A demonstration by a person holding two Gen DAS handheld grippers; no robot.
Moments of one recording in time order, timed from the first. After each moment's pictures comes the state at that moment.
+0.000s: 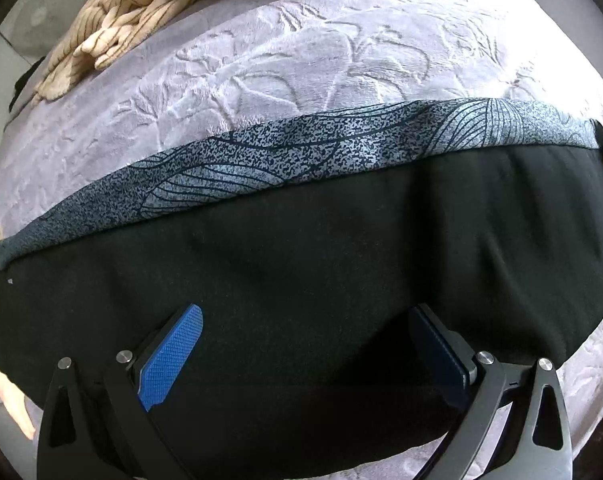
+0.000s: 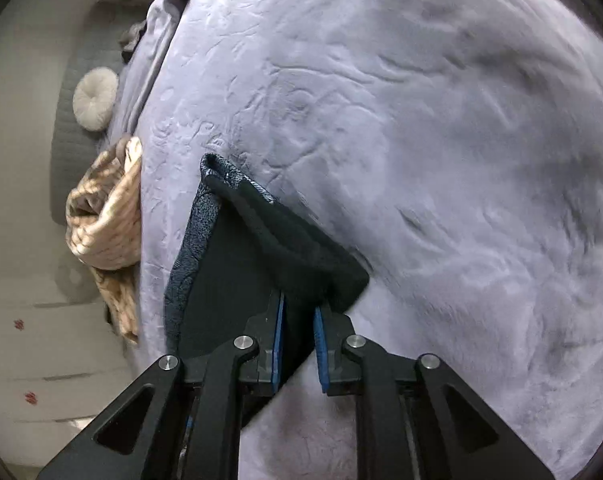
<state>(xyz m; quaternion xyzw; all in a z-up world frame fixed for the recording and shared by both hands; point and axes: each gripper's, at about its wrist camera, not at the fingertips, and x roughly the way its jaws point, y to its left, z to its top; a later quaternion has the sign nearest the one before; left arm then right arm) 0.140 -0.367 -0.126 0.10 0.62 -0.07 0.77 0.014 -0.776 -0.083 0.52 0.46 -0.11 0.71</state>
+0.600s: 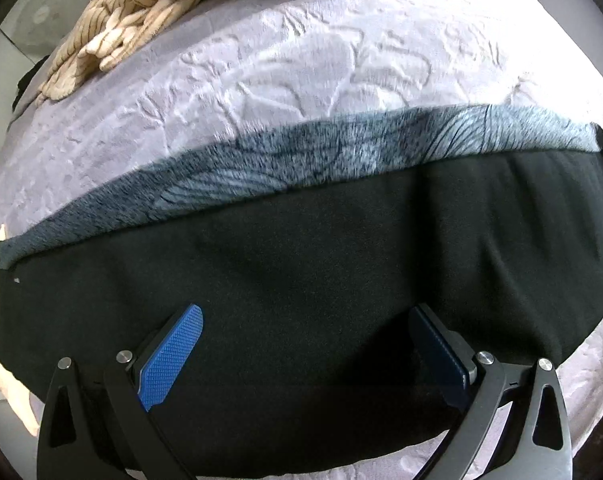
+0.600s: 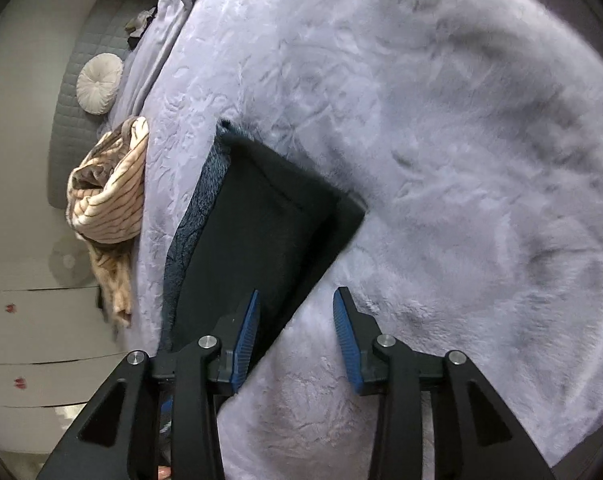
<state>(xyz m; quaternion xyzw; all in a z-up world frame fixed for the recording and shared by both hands) 0.143 -0.373 -0.112 0.10 0.62 -0.06 0.78 -0.004 -0.748 -0.058 0.47 0.48 -0.12 0.73</state>
